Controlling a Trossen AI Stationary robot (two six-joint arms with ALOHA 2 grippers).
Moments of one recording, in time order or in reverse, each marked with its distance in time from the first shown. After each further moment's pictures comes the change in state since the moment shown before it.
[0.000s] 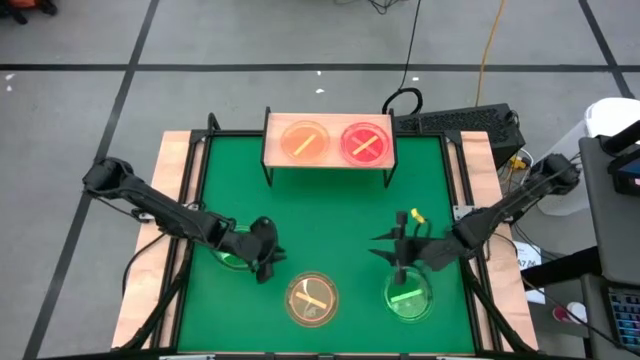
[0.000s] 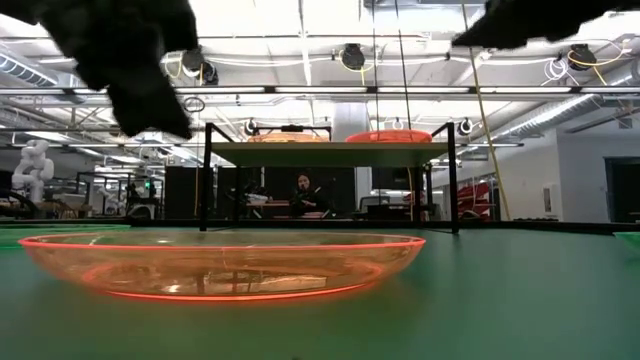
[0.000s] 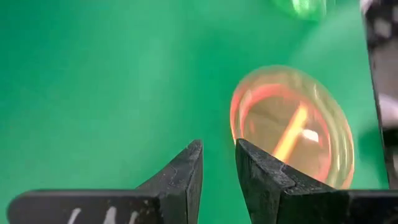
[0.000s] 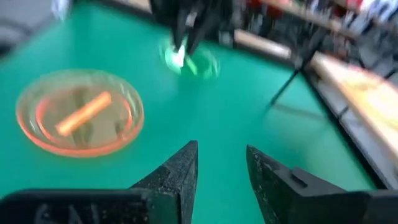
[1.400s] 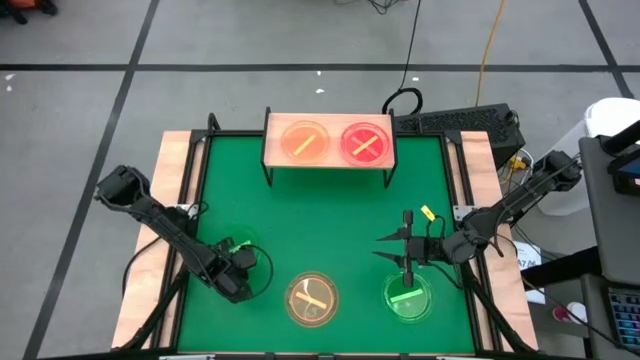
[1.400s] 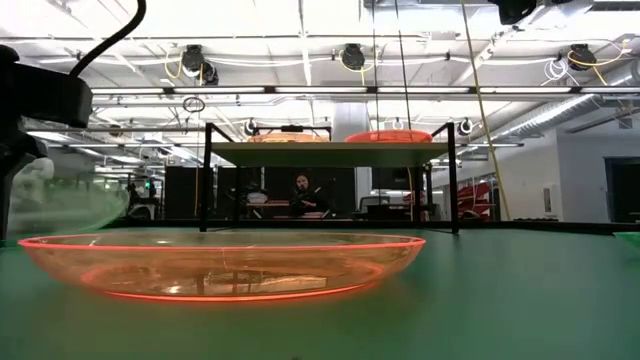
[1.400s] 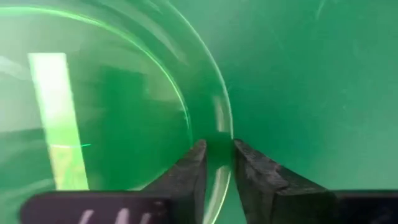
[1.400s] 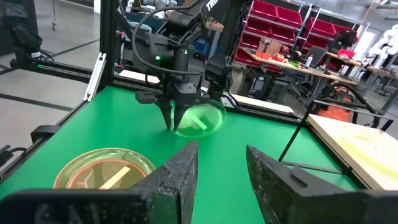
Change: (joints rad) left arm -0.300 0.222 0.038 -0.521 0.003 -0.463; right arm 0.034 -0.074 -0.078 0.313 -0.004 -0.089
